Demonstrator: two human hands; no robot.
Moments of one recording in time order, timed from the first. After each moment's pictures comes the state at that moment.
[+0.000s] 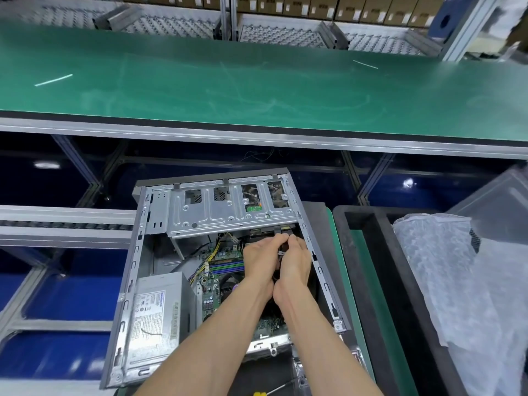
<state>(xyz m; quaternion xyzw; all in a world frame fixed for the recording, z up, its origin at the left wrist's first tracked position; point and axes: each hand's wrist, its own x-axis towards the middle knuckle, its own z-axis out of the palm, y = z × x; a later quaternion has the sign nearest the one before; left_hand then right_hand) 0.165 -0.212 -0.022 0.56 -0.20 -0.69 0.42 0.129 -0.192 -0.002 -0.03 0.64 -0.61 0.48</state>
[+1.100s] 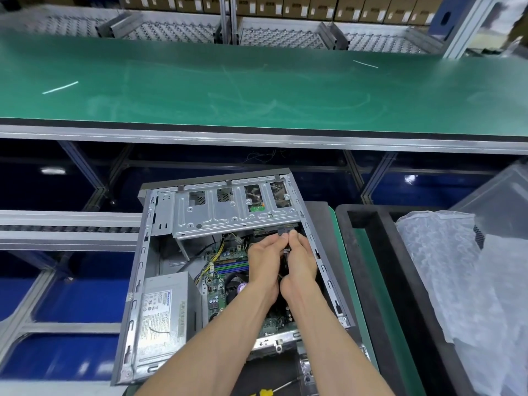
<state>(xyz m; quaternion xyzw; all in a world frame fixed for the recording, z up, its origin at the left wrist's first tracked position) 0.167 -0.201 -0.019 0.50 -0.25 -0.69 0.46 0.124 -0.192 -0.008 0.02 0.57 -0.64 0.52</state>
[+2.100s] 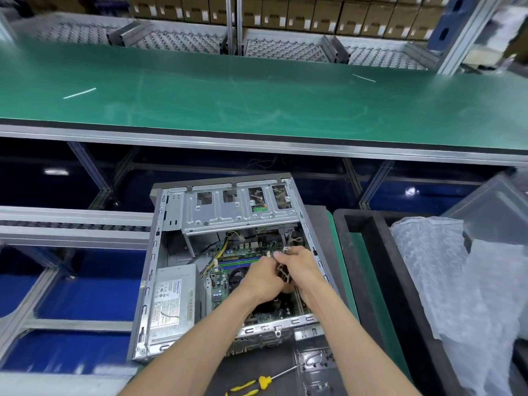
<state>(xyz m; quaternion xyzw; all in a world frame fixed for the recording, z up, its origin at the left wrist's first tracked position) 0.211 -0.179 -0.005 0.55 -0.64 -0.53 0.09 0.100 -0.171 -0.004 -0.26 0.71 -0.38 0.53</state>
